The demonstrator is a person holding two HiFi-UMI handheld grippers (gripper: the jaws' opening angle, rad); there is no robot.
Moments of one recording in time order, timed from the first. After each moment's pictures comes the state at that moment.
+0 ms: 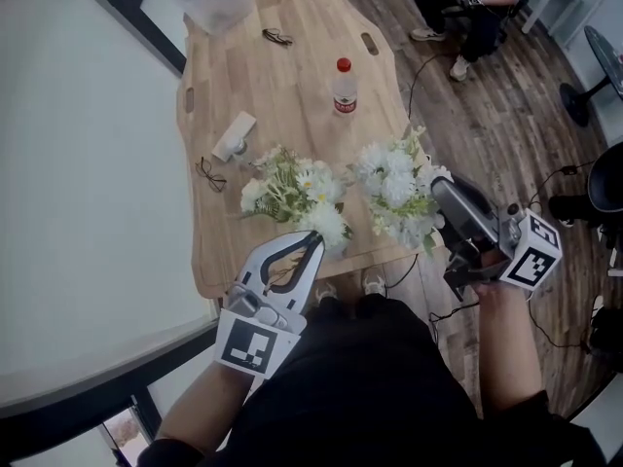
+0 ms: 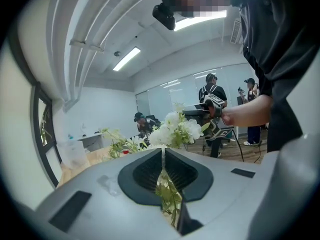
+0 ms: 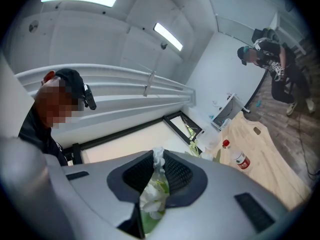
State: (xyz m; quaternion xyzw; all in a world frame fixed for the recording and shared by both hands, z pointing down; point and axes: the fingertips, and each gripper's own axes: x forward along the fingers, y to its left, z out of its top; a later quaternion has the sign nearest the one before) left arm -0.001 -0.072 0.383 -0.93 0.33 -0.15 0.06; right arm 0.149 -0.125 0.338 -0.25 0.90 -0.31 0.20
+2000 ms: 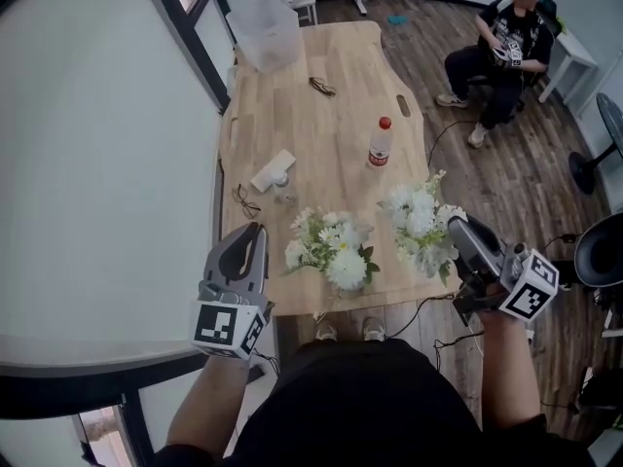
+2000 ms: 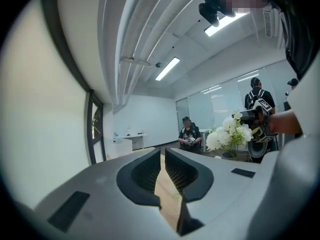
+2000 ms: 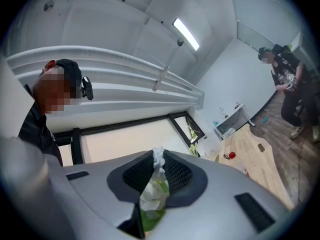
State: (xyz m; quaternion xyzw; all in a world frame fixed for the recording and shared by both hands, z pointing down) left arm -0.161 -0.128 0.347 -0.82 0.57 -0.06 0.00; right arm 0.127 -0.138 0.308 -0.26 0.92 -0.24 0.16
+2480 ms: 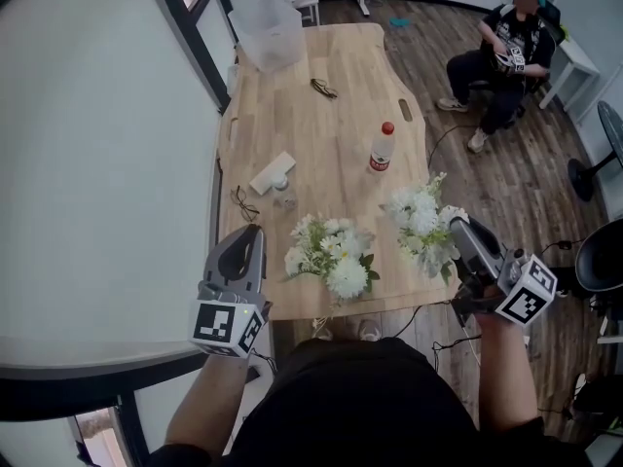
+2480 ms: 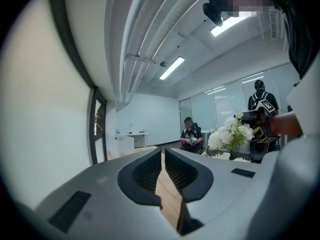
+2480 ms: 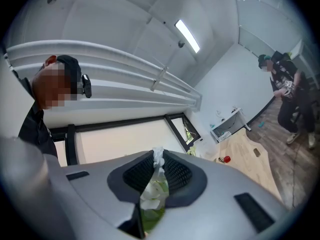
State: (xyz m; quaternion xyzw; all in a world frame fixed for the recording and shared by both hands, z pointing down) left arm -0.173 -0.143 0.362 -0.82 0.58 -0.04 -0.02; right arm 0.126 -0.158 0.315 -0.28 0.92 -0.23 0.15
